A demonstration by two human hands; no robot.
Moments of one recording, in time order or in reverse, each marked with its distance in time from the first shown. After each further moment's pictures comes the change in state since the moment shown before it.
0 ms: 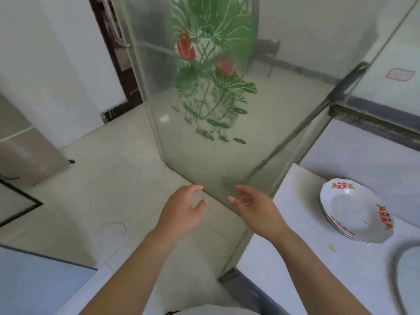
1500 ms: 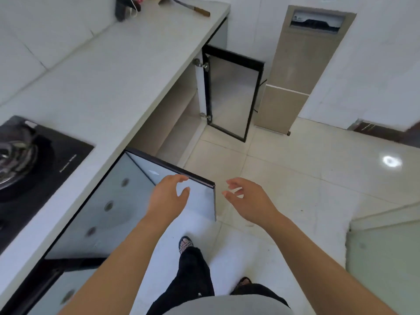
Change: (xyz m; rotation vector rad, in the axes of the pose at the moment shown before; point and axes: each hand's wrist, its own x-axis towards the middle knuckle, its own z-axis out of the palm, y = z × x) left_hand -0.098 -0.383 -0.273 -0.008 0.870 -1.138; right_hand 0.123 -0.318 0.502 -0.320 -1.167 -0.701
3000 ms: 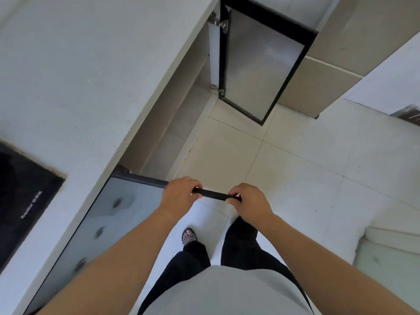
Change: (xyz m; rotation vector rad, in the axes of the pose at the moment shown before) left_hand 0.233 -0.047 0.063 0.207 -0.363 0.075; right_hand 0.248 0.029 0.022 -0.381 -0.249 0.021
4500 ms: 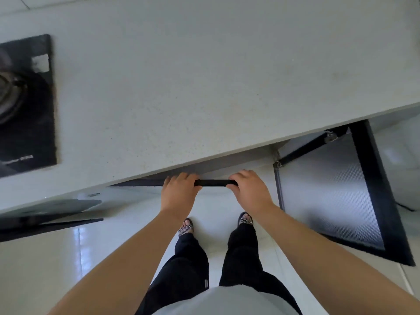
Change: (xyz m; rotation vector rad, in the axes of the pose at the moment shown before) left_hand 0.200 -0.008 -0.096 -0.256 0.406 -0.851; right_hand 0.352 -0.120 -0.142 -0.567 -0.297 -0.802
